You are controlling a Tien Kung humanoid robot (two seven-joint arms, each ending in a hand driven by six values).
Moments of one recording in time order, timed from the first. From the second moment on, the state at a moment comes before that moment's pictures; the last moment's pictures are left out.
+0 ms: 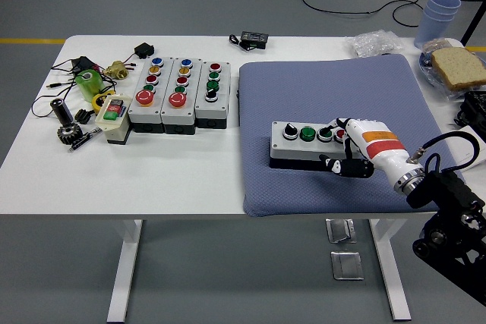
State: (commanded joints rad) left arm -0.09 0.00 -1.24 -0.18 1.69 0.08 0.30; right arm 0.51 -0.43 0.64 1.32 -1.82 -0.38 -0.13
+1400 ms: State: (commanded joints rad) left arm -0.09 0.00 -1.23 -0.18 1.68 0.07 0.29; right arm 0.25 -0.36 1.21 1.36 -0.96 -0.17 -0.03
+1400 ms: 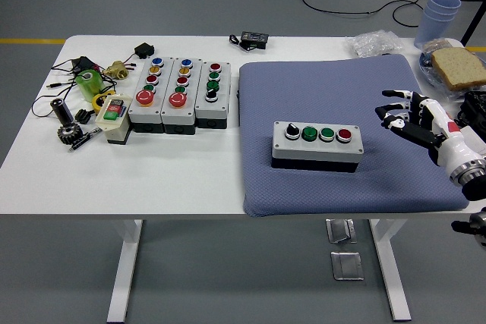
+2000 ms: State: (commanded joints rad) left arm -0.08 0.00 -1.23 -0.18 1.71 0.07 0.30; right arm 0.11 -0.22 1.36 1.35 -0.46 -0.15 0.01
